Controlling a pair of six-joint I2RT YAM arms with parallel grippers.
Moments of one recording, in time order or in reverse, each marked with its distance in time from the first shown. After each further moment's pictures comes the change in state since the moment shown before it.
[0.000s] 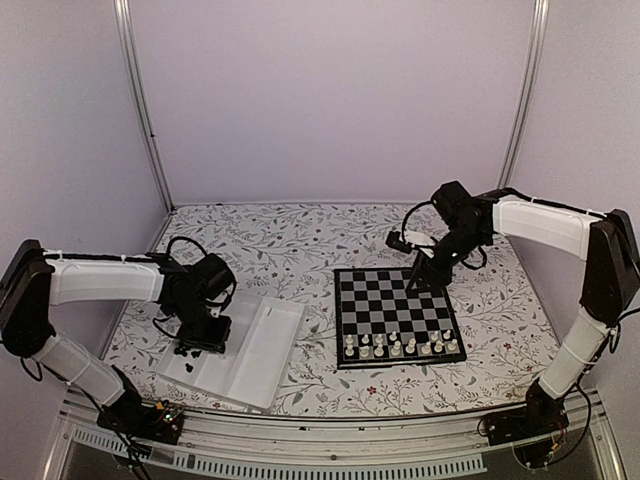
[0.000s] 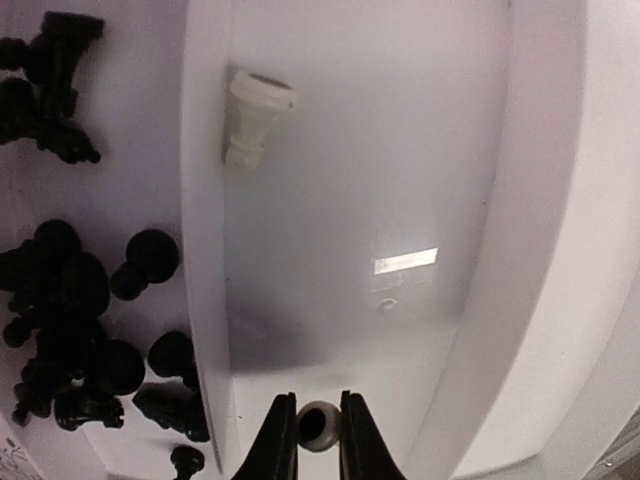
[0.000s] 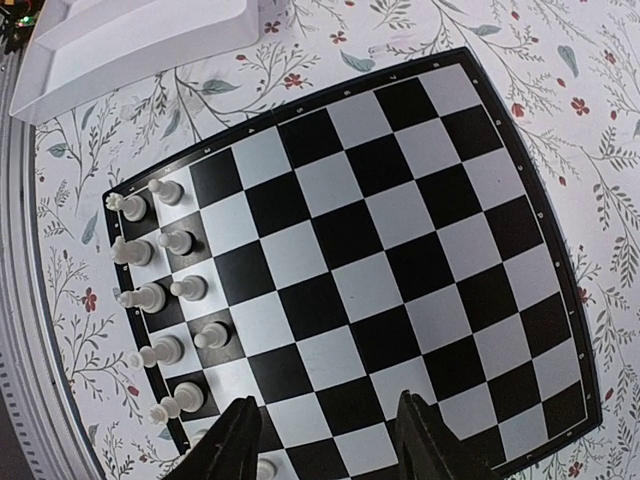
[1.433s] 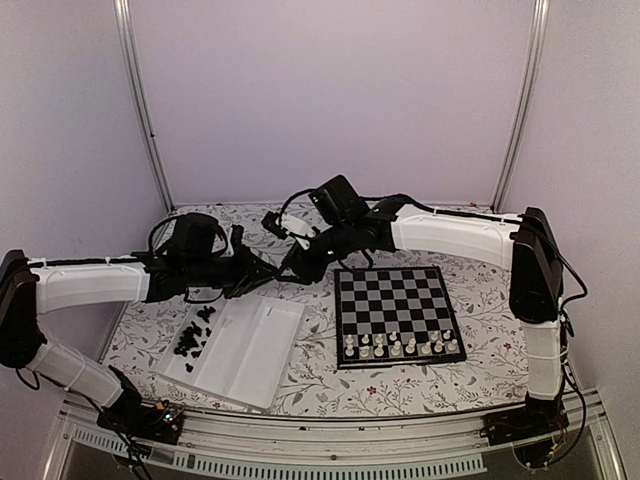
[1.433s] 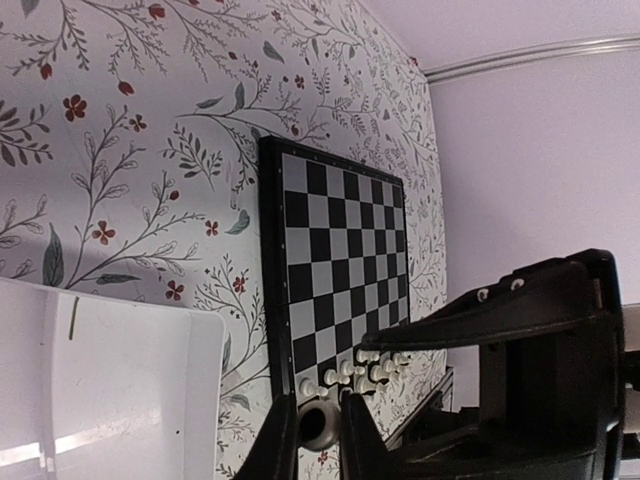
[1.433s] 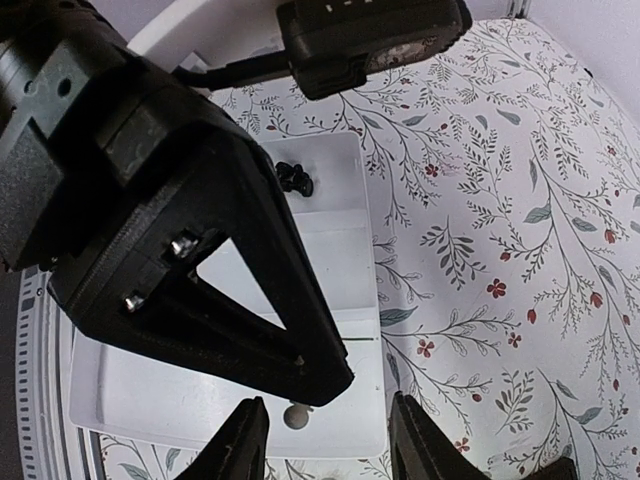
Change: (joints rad) left arm 0.056 -0.089 -0.020 0.838 0.298 -0.472; right arm 0.463 0.403 0.507 0.410 0.064 0.502
